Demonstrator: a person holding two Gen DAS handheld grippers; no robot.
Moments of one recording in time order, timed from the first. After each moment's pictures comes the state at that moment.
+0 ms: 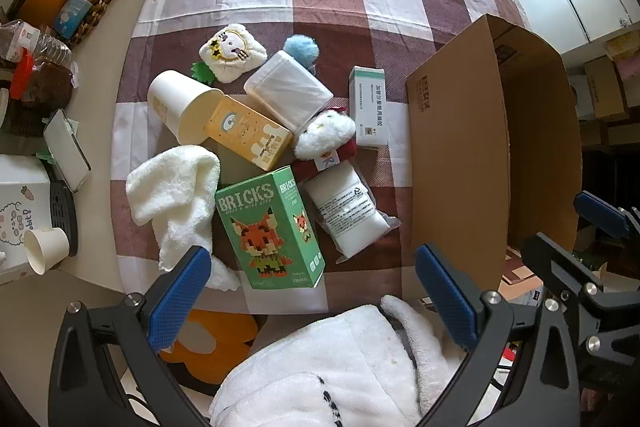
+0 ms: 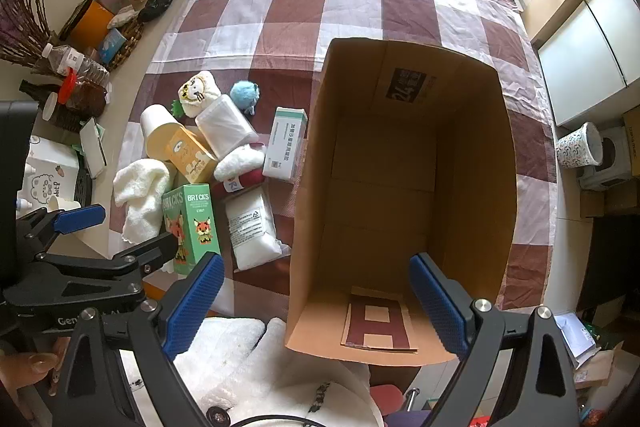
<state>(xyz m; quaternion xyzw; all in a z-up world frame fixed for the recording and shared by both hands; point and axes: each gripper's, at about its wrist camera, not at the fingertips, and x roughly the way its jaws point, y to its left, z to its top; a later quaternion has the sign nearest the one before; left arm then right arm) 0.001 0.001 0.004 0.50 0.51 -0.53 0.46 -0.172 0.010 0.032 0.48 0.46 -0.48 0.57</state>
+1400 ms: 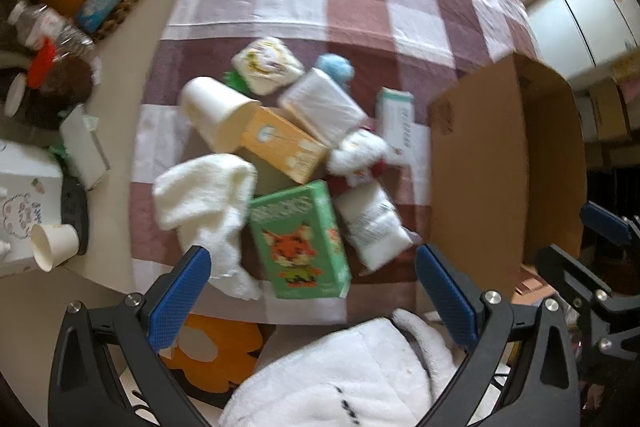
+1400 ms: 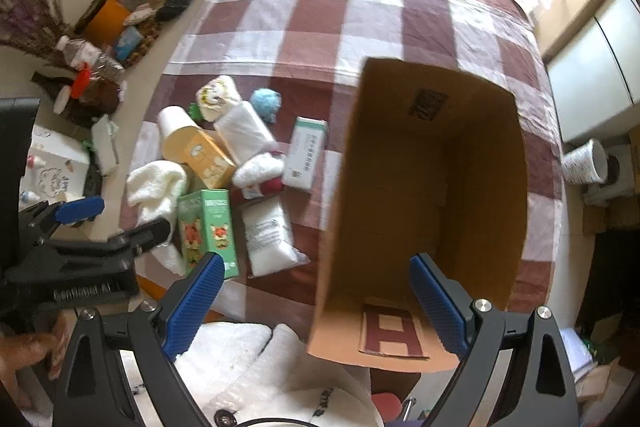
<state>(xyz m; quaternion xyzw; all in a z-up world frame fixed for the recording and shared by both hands) 0.046 -0.002 0.015 0.46 0.51 -0.52 0.50 -0.151 0.008 0.044 0.46 0.45 -0.47 0.60</state>
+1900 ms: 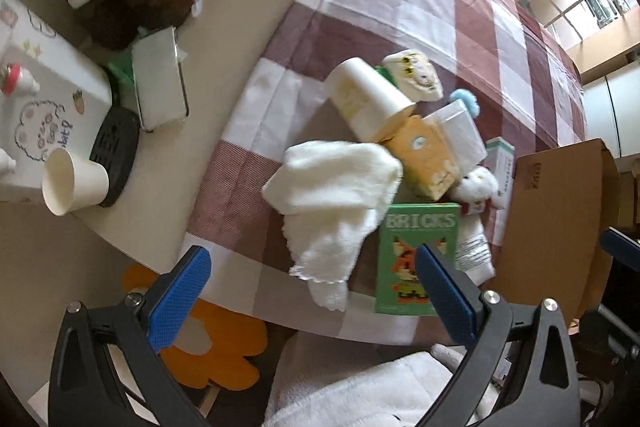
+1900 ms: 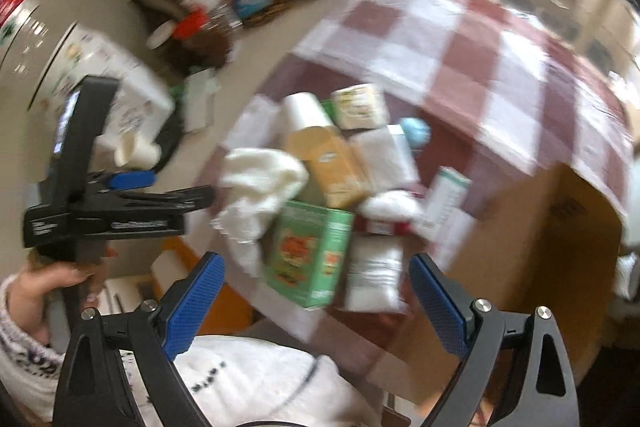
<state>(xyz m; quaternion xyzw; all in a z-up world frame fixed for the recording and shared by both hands) 0.178 0.036 -0.023 0.38 0.55 -0.47 0.57 -0.029 0.007 0.038 0.40 0.48 -0.32 0.71</state>
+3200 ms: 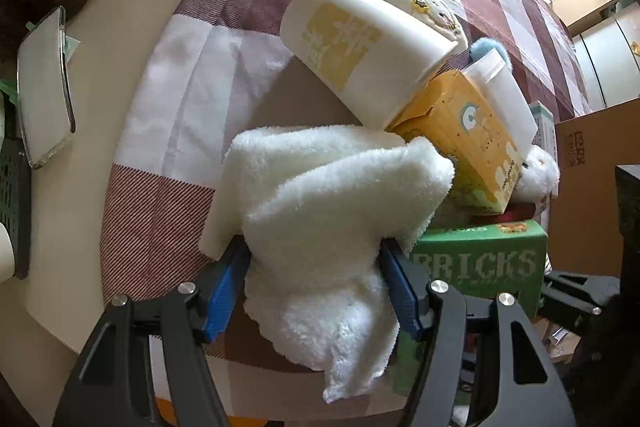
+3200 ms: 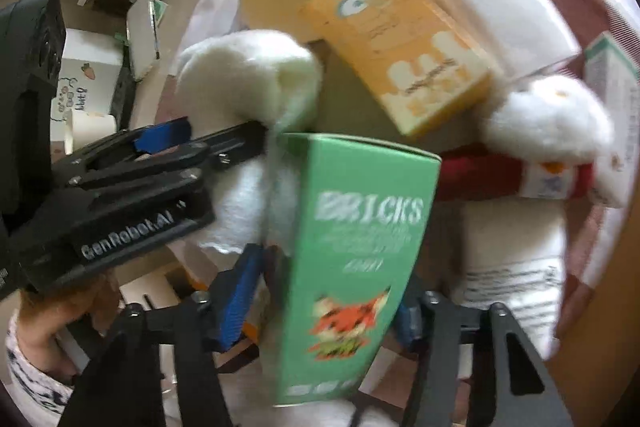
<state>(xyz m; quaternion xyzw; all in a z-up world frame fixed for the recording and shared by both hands) 0.167 0.000 -0.147 0.40 0.54 -0.54 0.50 0.026 0.001 -0.150 0.56 0.48 -0.26 0.62</state>
